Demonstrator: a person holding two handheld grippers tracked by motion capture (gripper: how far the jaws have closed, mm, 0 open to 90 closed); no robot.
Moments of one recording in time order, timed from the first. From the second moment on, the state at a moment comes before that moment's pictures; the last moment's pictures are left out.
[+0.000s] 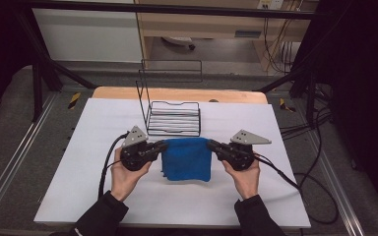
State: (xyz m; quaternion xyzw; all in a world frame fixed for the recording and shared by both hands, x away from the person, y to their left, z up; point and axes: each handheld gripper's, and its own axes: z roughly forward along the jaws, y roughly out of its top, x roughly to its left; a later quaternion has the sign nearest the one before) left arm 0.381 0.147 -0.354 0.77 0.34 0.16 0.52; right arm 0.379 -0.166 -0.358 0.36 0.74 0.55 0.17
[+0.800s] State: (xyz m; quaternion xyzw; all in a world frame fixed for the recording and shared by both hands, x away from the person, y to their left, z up) left arm 0.387 0.157 -0.303 0.72 0.33 0.21 0.57; right arm 0.380 -0.152 -0.306 0.33 0.69 0.59 0.24
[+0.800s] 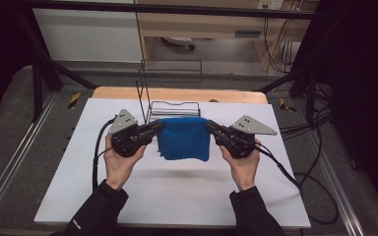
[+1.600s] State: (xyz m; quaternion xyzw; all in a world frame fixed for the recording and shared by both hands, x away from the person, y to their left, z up) left arm 0.392 0.167 -0.262 0.67 0.33 0.25 0.62; right arm 0.386 -0.137 -0.261 0.31 0.66 0.62 0.28
